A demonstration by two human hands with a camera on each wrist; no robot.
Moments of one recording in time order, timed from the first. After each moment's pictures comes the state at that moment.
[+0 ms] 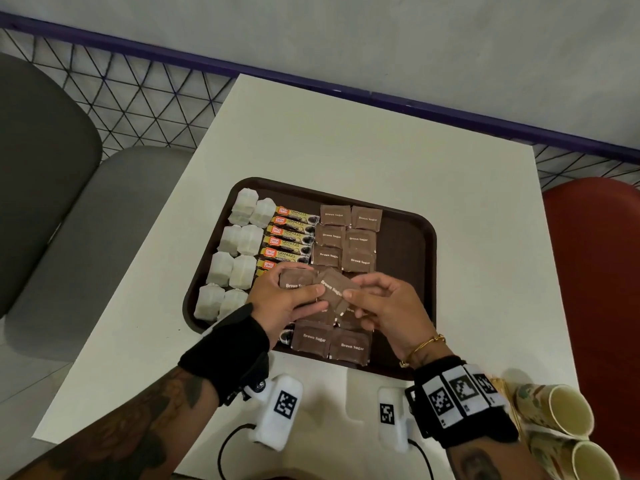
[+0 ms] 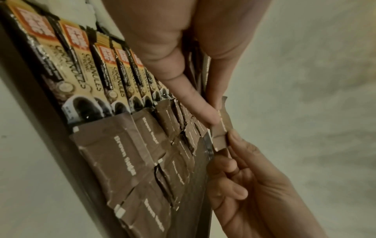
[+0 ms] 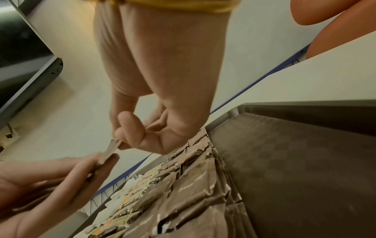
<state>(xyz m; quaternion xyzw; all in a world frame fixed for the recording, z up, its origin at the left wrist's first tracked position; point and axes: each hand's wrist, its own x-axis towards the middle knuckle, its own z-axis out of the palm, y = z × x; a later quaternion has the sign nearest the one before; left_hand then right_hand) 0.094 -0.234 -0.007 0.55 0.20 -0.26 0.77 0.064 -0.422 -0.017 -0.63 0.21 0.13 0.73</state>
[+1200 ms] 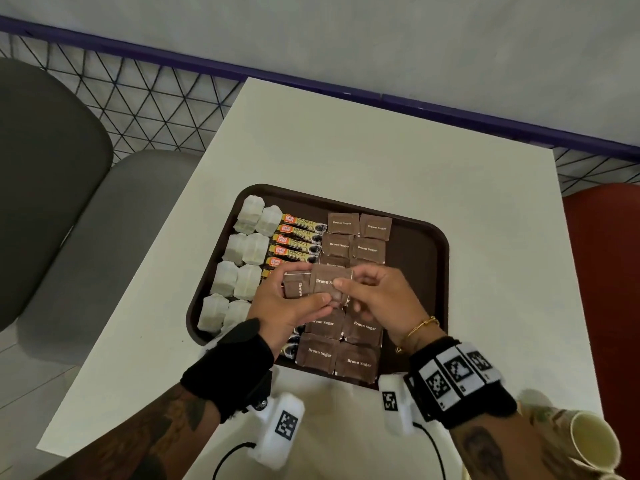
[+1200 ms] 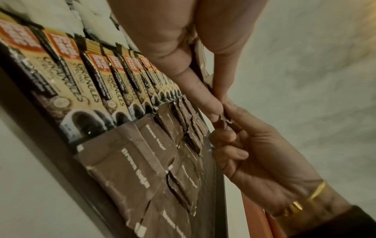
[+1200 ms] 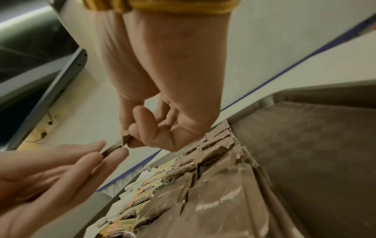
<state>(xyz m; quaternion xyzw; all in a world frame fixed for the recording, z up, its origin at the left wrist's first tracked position) 0.101 -0.234 -0.011 0.56 0.17 -0.22 0.78 0.106 -0.413 -0.011 -0.73 0.15 0.19 0.64</state>
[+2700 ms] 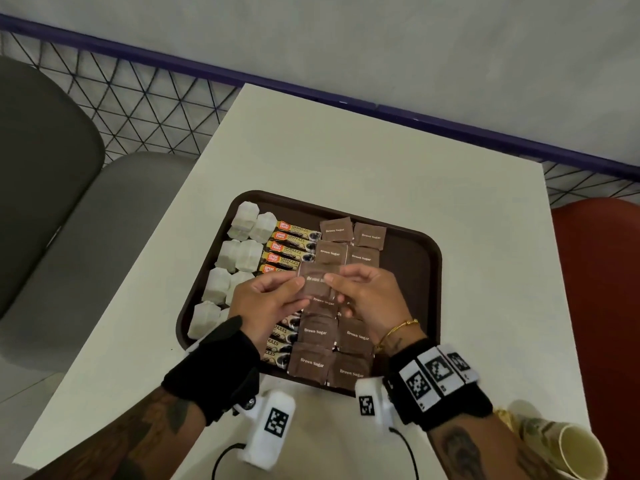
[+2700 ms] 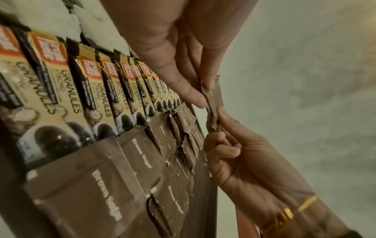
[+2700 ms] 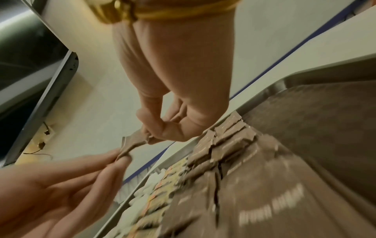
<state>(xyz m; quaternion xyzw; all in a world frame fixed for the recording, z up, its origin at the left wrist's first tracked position) 0.116 -0.228 -0.016 0.59 0.23 -0.16 0.76 0.120 -0.399 -0.017 -0.67 0.23 0.13 0.69</state>
